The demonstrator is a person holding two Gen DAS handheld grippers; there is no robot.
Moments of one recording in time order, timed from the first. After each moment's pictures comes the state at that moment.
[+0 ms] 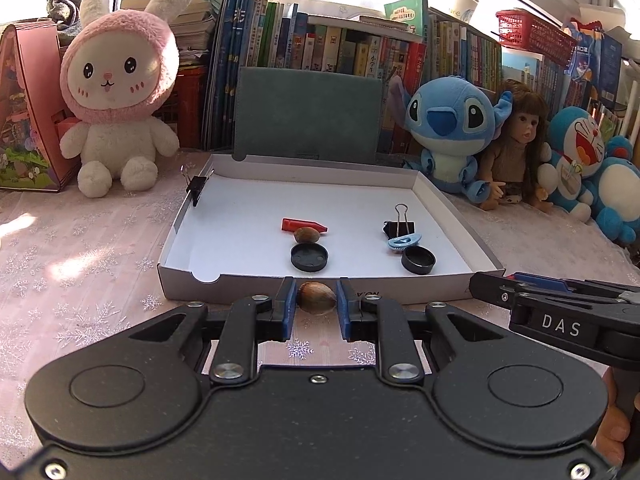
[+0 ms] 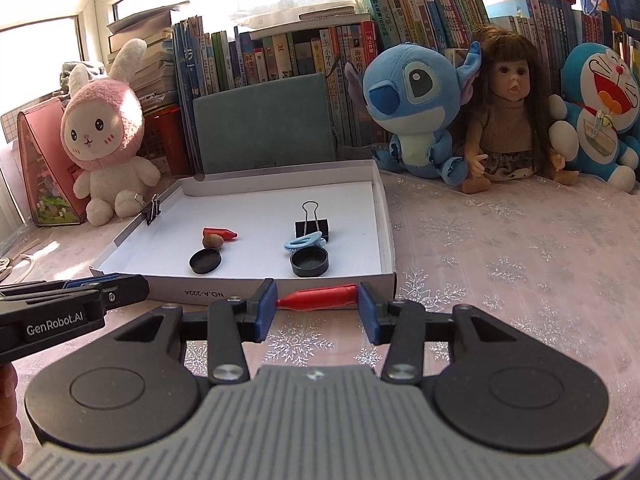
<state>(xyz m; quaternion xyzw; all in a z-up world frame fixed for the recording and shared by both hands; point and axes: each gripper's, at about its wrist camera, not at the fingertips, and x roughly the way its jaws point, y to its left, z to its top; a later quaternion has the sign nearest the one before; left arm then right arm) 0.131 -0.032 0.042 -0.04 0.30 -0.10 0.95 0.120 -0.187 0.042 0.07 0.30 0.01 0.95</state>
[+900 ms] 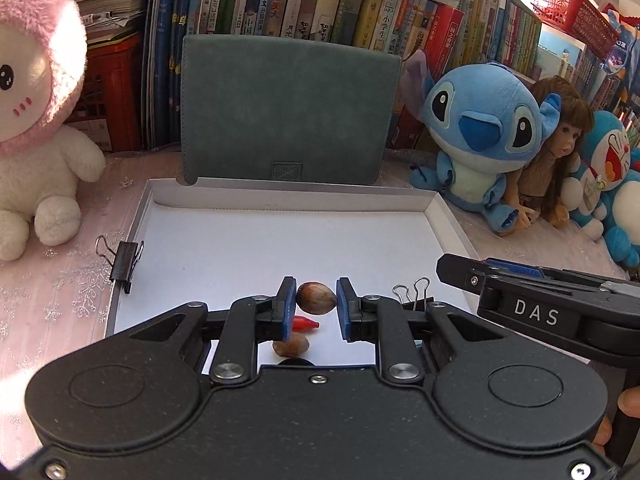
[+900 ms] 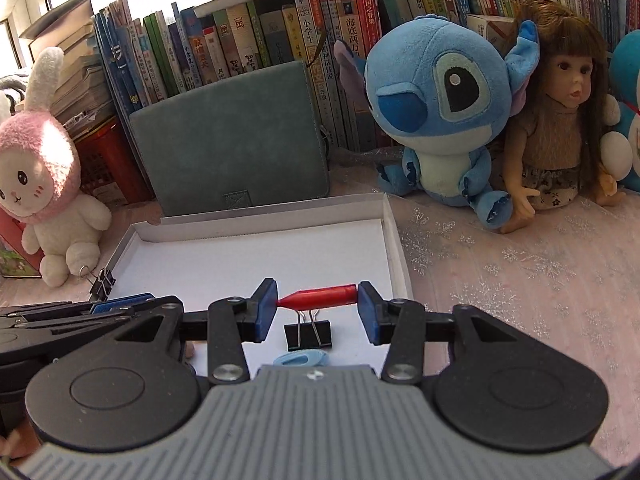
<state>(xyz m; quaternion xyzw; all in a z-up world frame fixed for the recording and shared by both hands) 0.308 -0.050 0.062 -0.05 0.41 -0.13 0.90 0.272 -0.197 0.058 0.10 0.39 -0.01 0.92</state>
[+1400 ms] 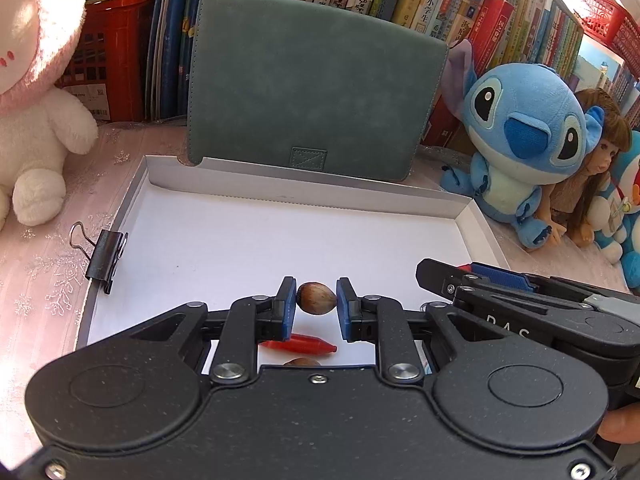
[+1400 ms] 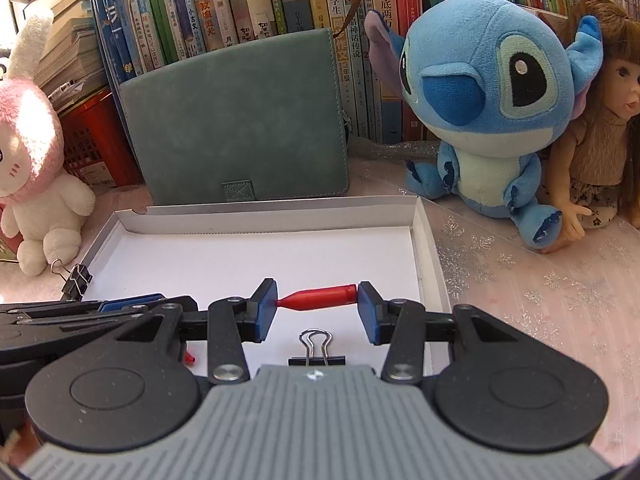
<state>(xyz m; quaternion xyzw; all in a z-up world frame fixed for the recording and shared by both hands) 0.338 -0.048 0.033 -0.09 0.43 -0.11 0.89 0.311 -0.182 0.028 0.07 0.41 0.01 0.91</state>
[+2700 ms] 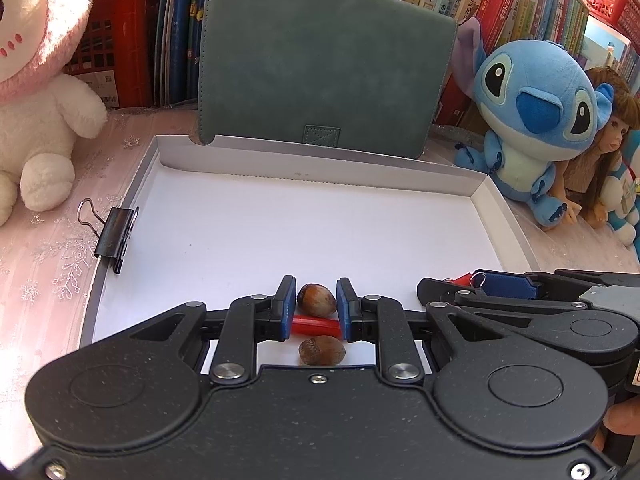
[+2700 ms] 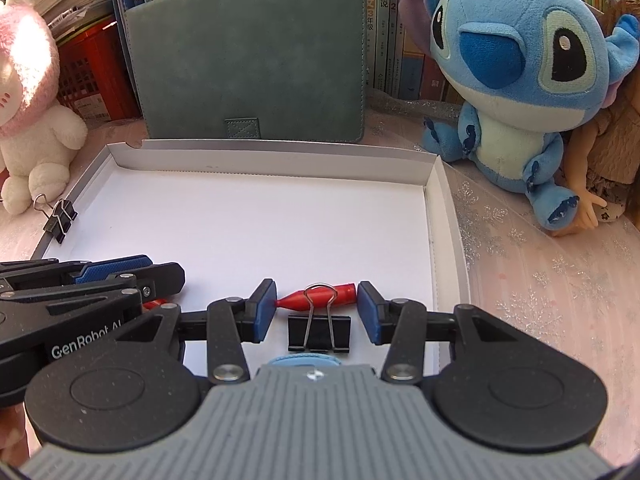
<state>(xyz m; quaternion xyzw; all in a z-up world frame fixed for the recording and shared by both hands) 0.331 -0.047 0.024 -0.07 0.44 -0.10 0.89 0.316 -0.167 0.012 0.02 0.47 0.02 0.88</state>
